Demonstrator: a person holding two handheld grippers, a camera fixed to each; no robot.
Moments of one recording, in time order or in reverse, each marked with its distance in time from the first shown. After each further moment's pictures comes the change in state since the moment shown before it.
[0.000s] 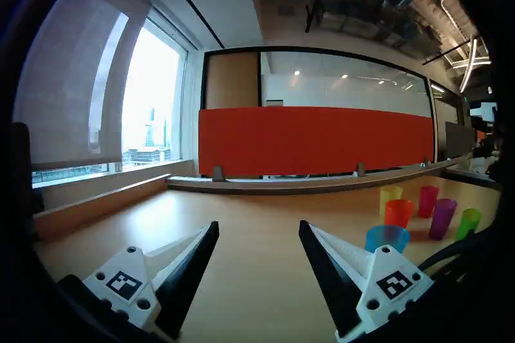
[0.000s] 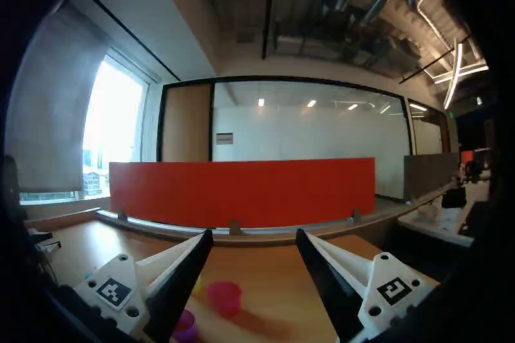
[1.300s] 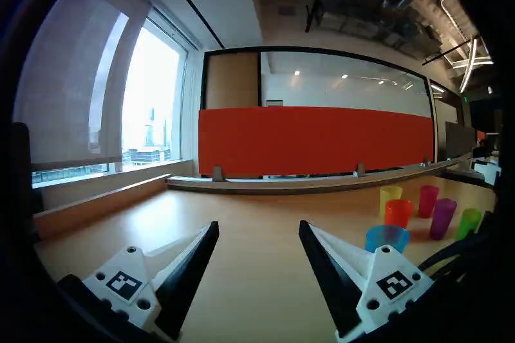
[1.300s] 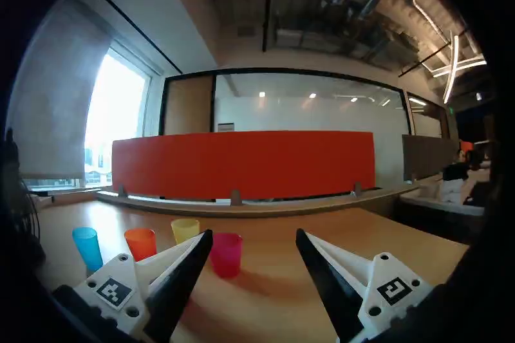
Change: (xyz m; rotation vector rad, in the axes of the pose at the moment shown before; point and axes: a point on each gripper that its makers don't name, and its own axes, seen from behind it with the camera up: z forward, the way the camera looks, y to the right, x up) left arm 0.000 0.001 0.000 0.000 0.000 0.000; right arm -0.123 -0.002 -0.027 0.004 -0.015 -0.005
